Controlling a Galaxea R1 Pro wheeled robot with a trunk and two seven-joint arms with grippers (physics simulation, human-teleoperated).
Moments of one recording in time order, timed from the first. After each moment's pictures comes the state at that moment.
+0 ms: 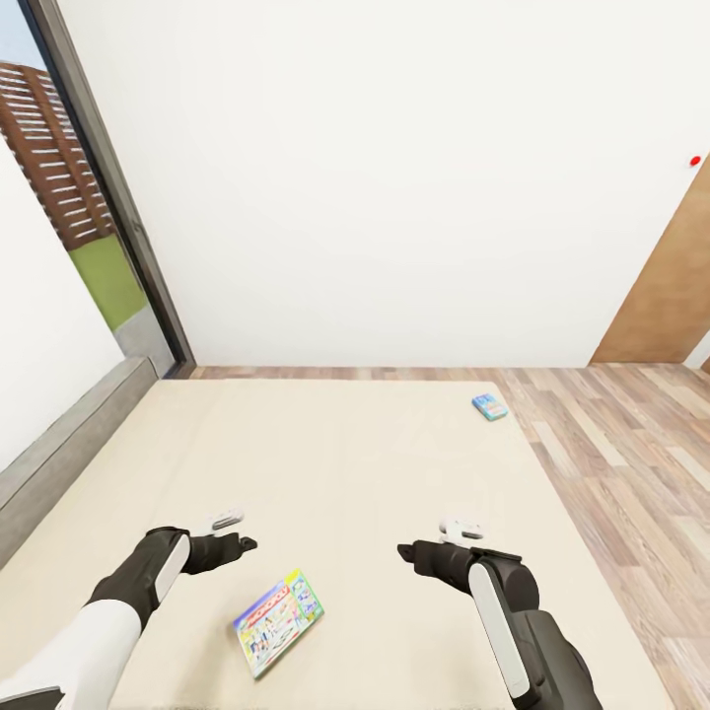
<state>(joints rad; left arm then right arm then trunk) -0.70 0.11 0.17 -0.52 0.11 0.65 -0.26 -0.30 0.12 0.05 -1.40 -0.28 0.90 -0.07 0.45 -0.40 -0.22</state>
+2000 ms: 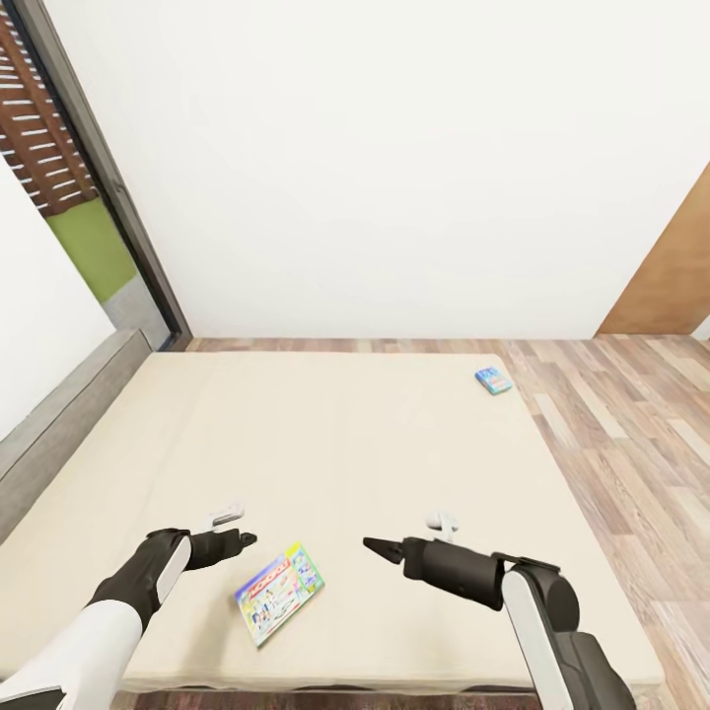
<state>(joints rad) -0.70 0.11 0.16 -0.51 0.10 0.55 -0.25 -0.23 0.07 0.00 -1.57 -0.39 1.01 0.53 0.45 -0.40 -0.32</state>
